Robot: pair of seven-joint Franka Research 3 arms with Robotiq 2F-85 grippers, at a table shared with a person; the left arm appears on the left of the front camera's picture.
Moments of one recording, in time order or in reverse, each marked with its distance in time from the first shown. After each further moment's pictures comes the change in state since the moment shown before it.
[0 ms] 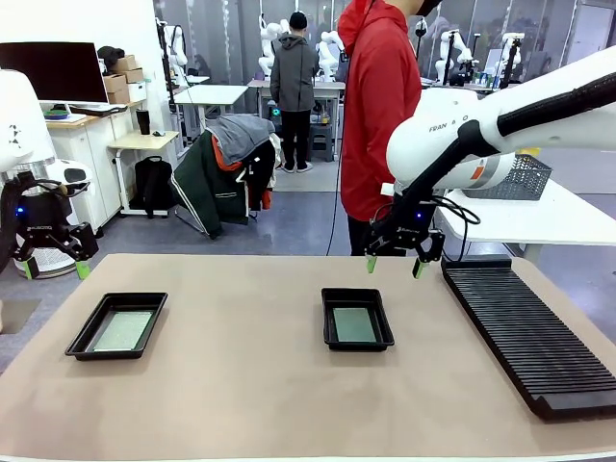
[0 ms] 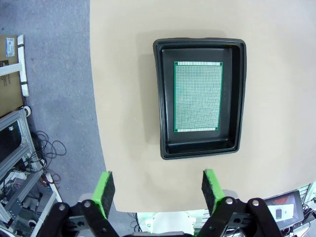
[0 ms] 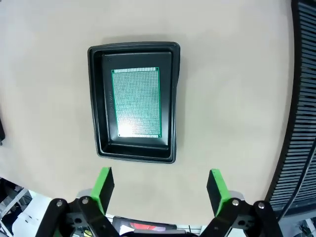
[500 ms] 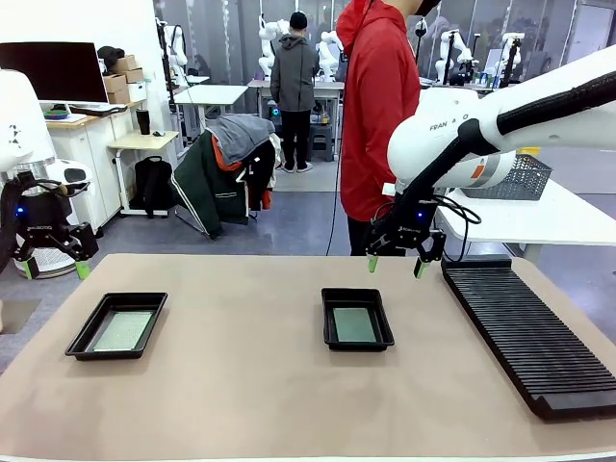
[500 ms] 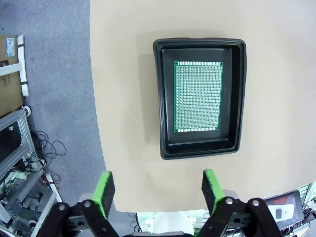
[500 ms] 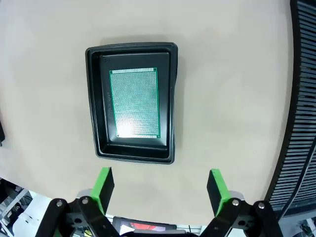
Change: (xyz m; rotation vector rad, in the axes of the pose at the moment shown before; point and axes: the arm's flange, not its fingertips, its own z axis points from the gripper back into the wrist) left arm 0.000 0.000 0.000 0.000 0.000 0.000; right arm 0.002 -0.002 -0.001 0.000 0.003 -0.004
